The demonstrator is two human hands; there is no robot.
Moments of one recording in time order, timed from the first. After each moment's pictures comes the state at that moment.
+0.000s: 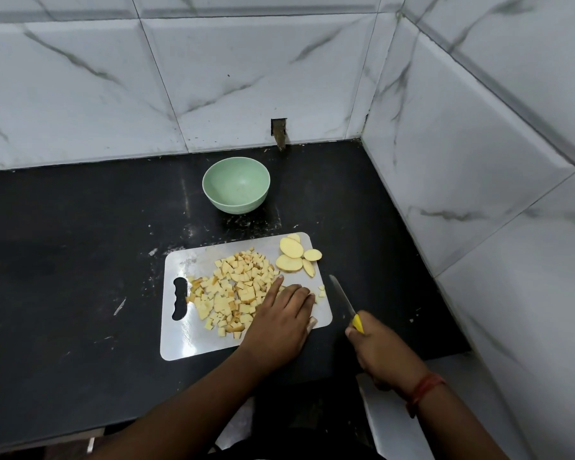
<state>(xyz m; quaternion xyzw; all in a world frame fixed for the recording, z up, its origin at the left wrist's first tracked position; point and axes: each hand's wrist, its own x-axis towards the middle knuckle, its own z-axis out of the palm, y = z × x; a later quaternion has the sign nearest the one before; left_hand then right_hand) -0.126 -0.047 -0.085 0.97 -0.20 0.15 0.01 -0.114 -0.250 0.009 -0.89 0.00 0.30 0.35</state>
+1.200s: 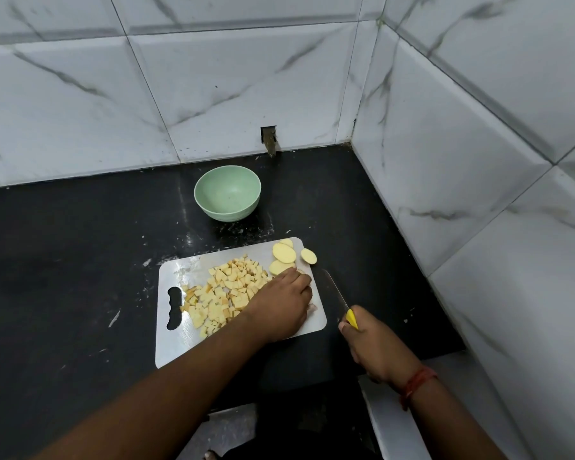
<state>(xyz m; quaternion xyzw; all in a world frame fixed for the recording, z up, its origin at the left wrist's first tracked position) -0.072 -0.044 -0.055 0.96 -0.28 0.04 0.00 -0.108 -0.254 0.009 -0.87 0.01 0.29 0.40</state>
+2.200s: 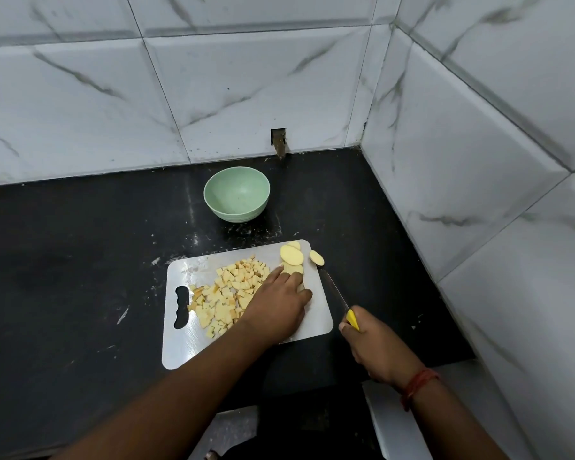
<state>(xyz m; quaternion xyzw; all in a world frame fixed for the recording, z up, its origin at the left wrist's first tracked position) -0.081 -0.036 -0.050 0.98 -0.19 0.03 0.00 -0.100 -0.249 -0.004 -0.87 -0.03 0.29 0.40</state>
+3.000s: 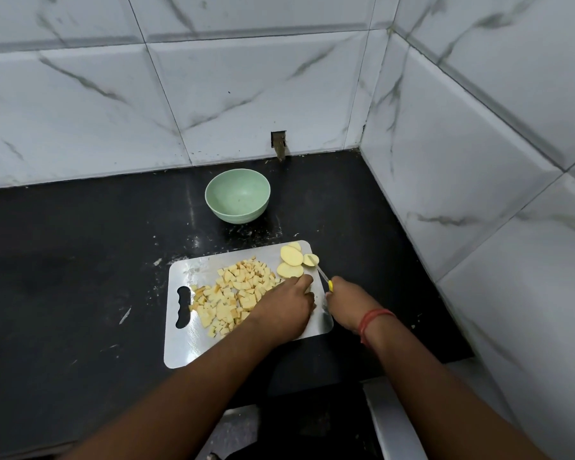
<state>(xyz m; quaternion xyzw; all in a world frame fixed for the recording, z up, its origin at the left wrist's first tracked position) -0.081 -0.046 -0.039 0.98 -0.21 -0.05 0.03 -0.038 -0.199 -0.004 -0.94 -0.03 0.29 0.20</state>
